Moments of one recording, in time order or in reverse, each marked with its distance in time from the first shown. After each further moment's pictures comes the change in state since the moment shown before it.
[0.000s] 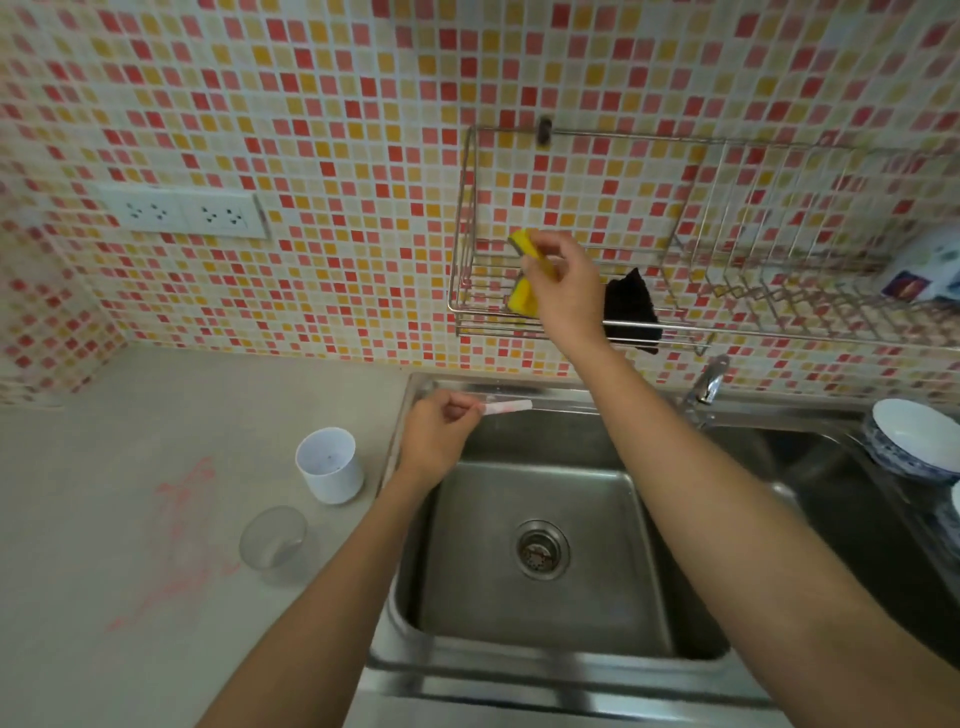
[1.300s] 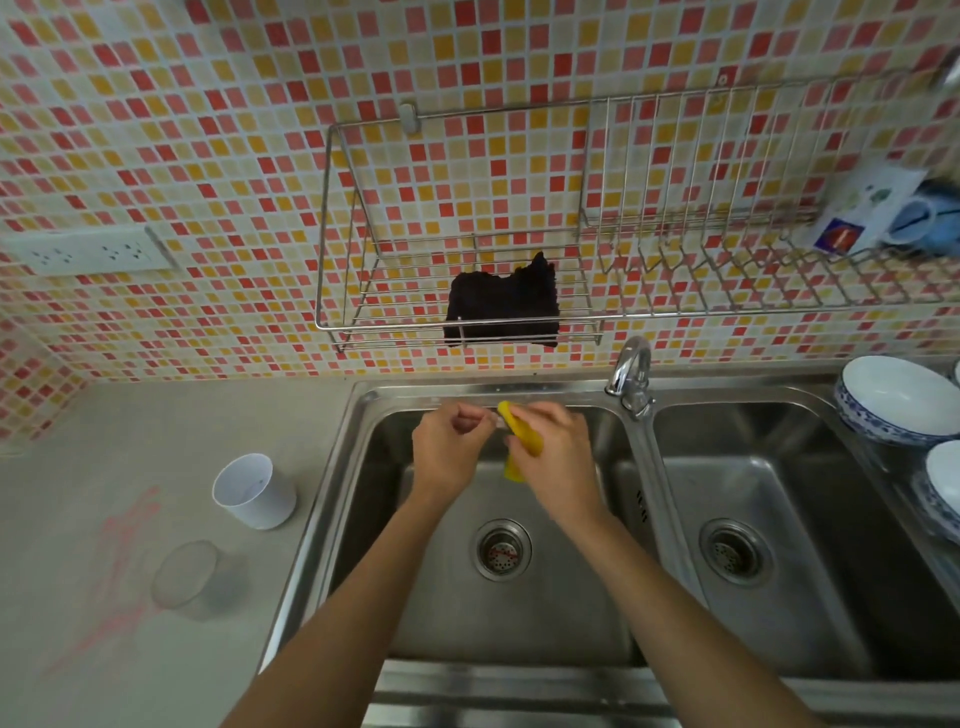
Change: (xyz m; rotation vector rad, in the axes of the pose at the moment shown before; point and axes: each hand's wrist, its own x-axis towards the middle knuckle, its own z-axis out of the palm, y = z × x) left_hand -0.006 0.043 0.137 0.137 0.055 0.041; right_hand -0.122 0.134 -0.108 -0.353 -0.192 0.039
